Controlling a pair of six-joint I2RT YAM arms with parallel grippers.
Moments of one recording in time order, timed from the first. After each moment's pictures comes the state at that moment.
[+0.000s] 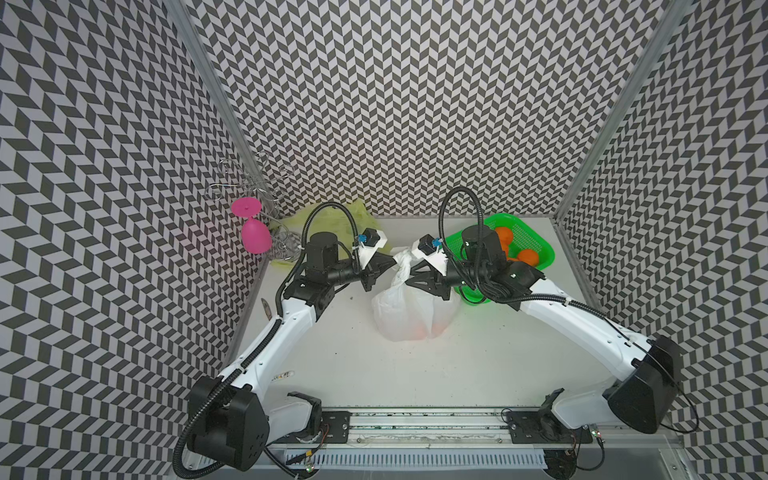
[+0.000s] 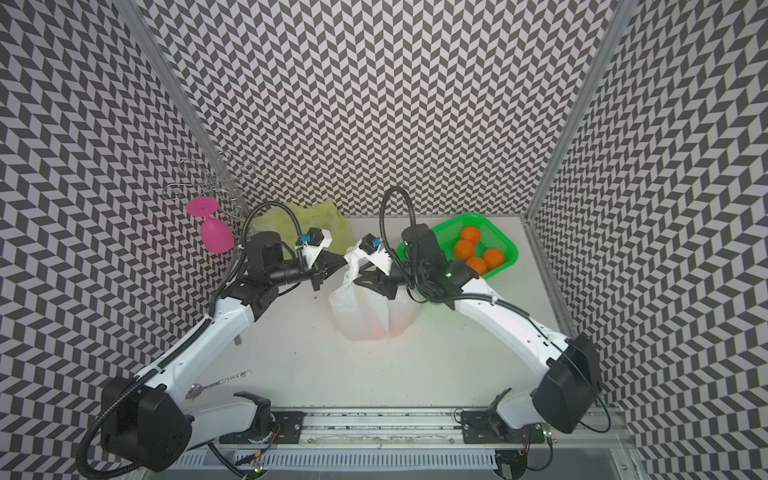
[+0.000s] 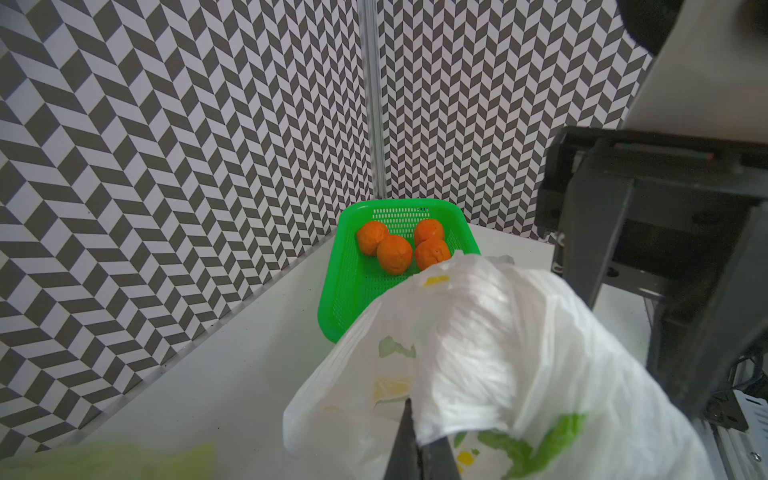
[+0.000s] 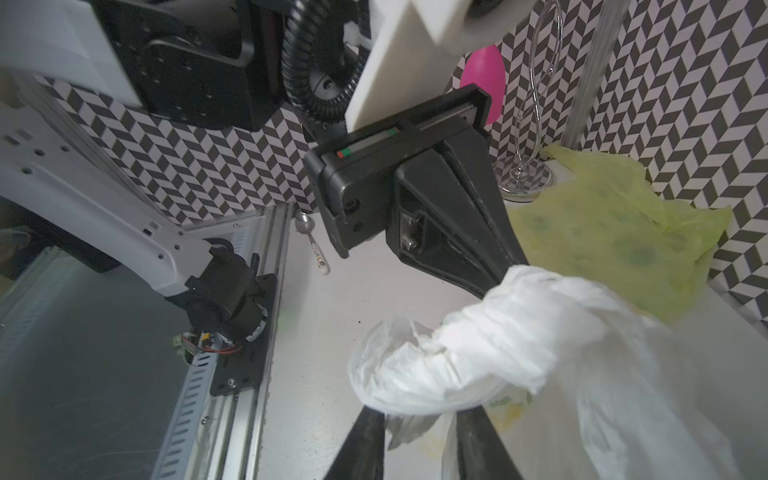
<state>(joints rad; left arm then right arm) -0.29 1.23 0.98 -0.04 0.84 0.25 0.69 1.44 1.30 -0.33 -0.64 -0.25</state>
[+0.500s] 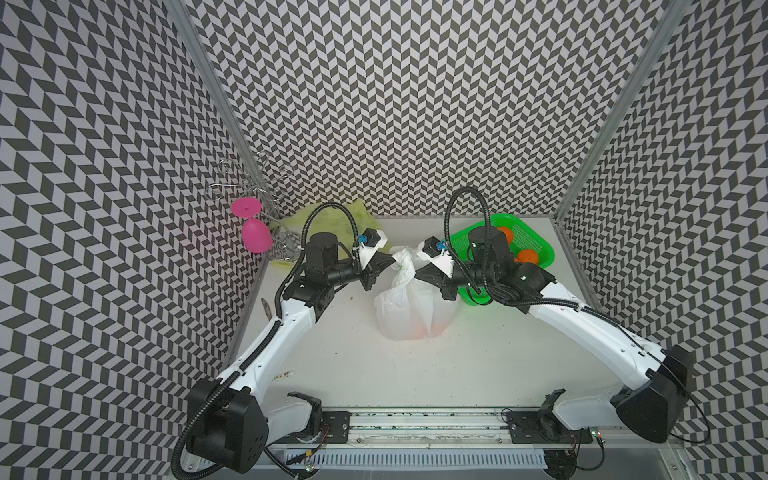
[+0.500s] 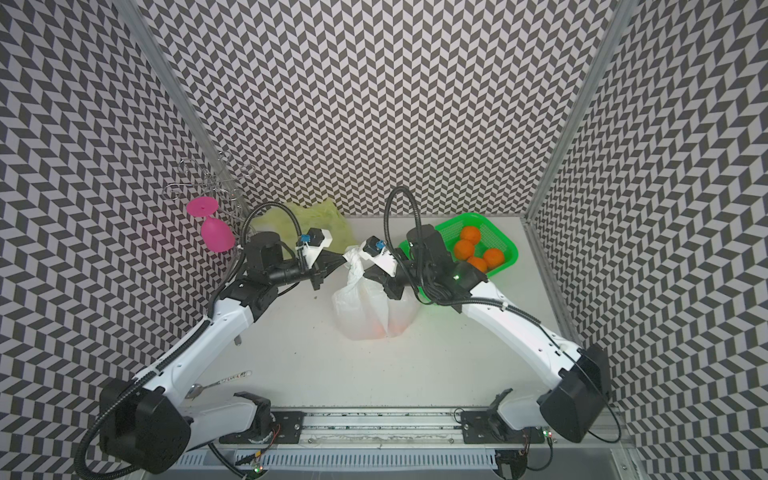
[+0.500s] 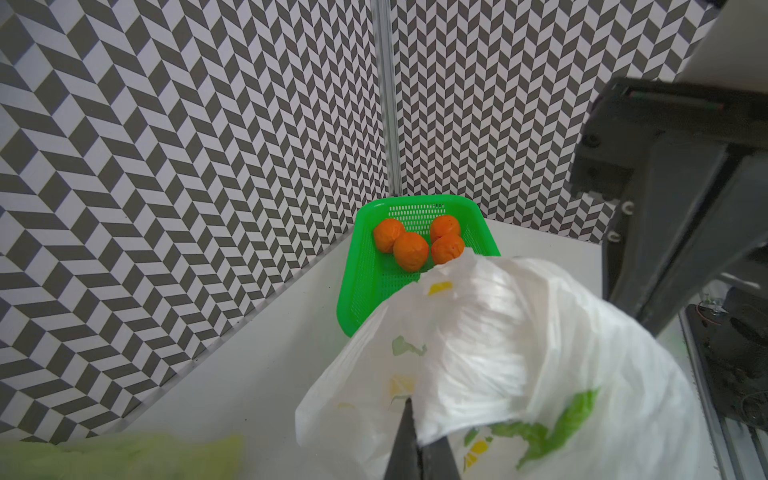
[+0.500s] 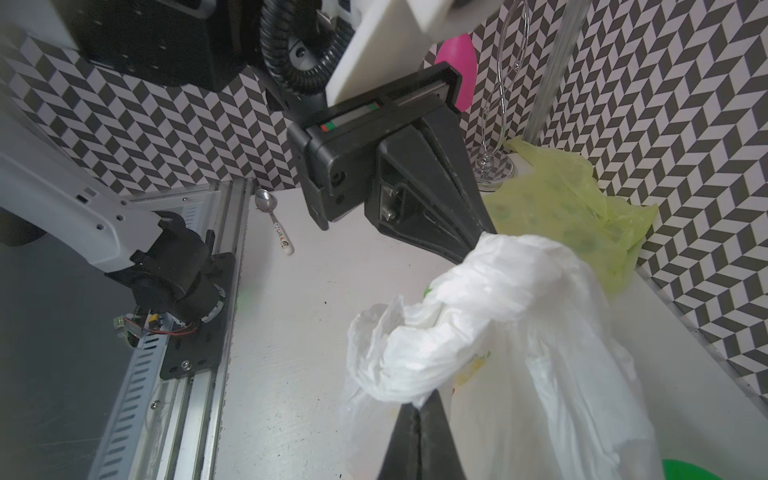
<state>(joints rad) -0.29 1.22 0.98 -0.06 0.77 0.30 0.69 1.37 1.30 -0.42 -0.53 -0.36</state>
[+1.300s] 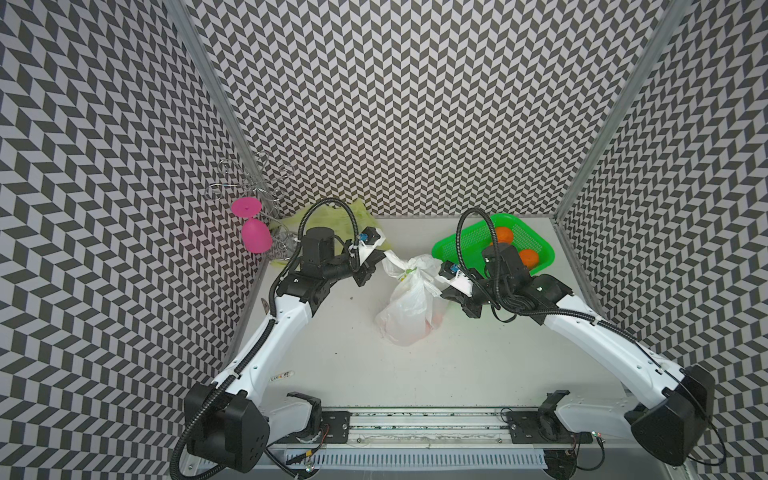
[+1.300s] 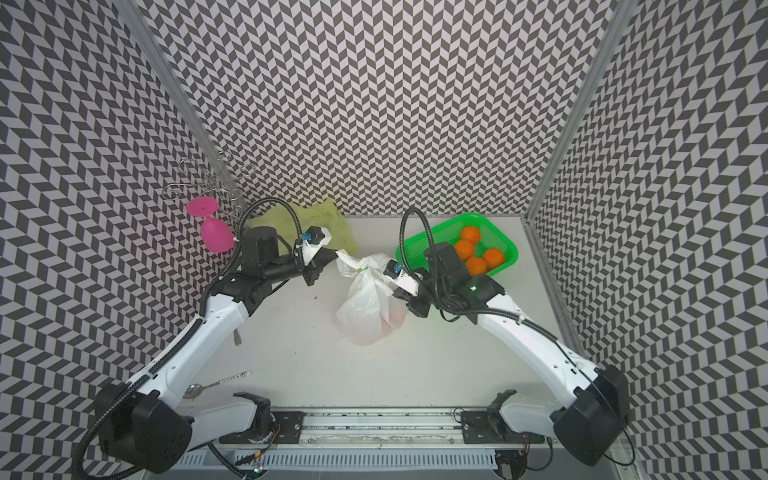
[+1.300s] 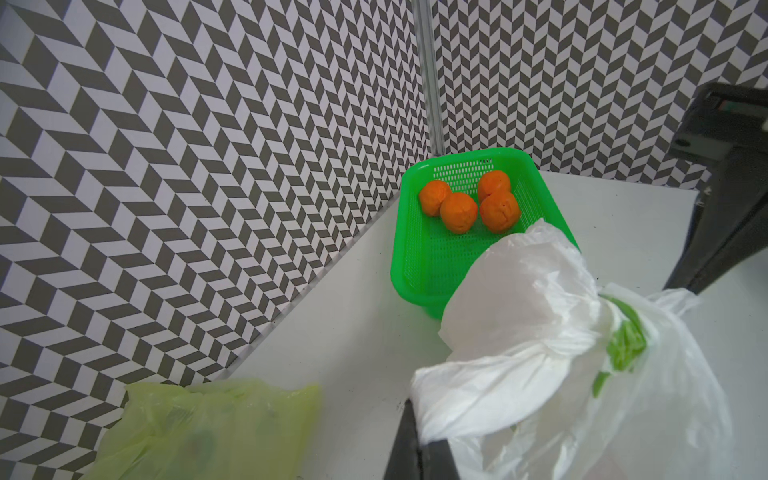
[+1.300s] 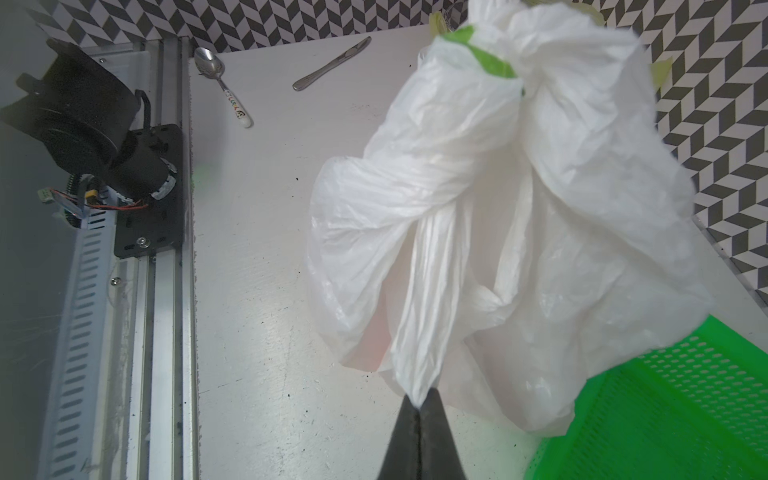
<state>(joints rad) -0.26 1.22 1.08 -0.26 0.64 0.49 0.60 1.26 1.15 -0.63 -0.42 -0.51</state>
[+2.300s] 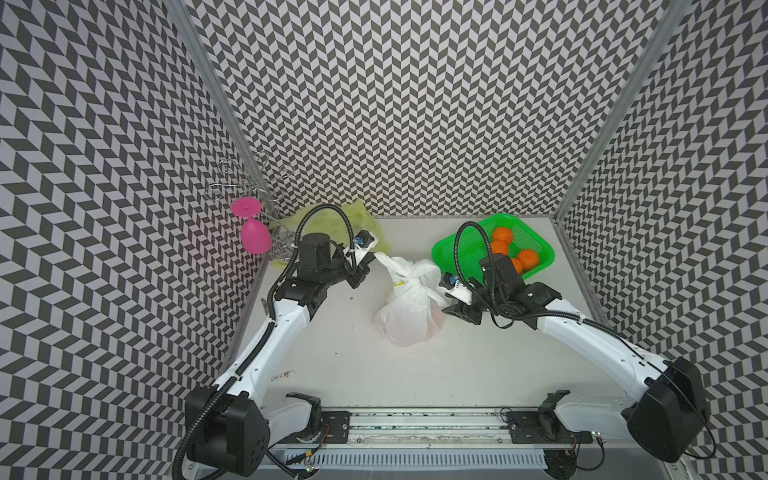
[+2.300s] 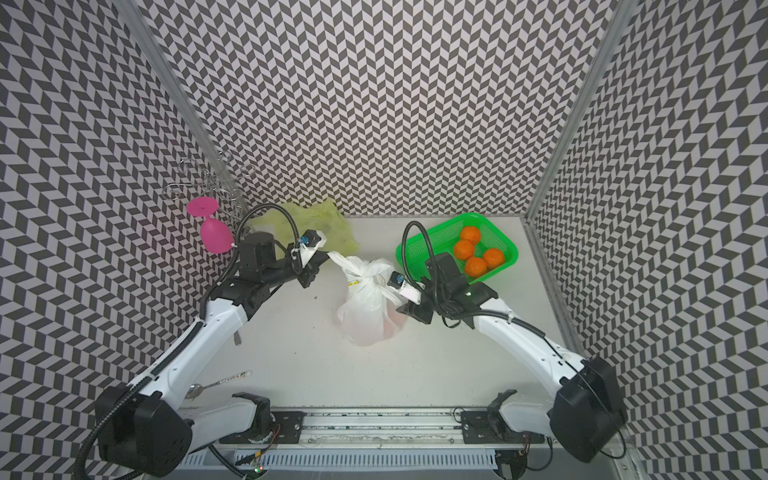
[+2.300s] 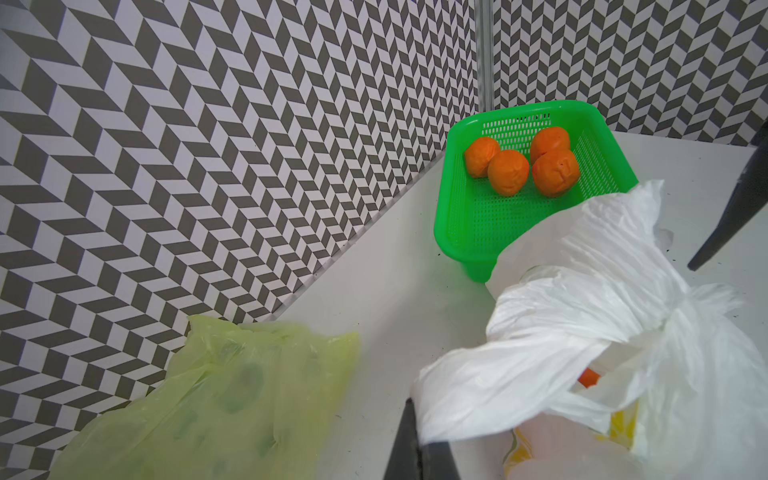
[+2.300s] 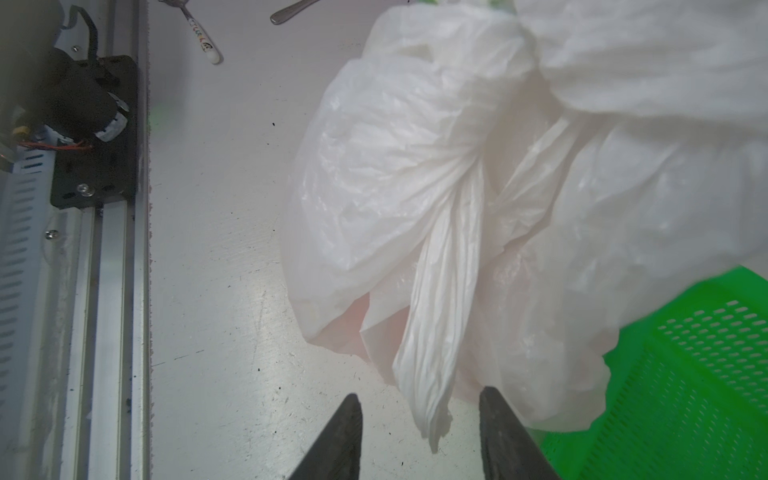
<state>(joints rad) -0.22 1.20 0.99 -0.22 0.53 0.50 0.57 1.29 1.00 -0.52 -0.45 -0.57</state>
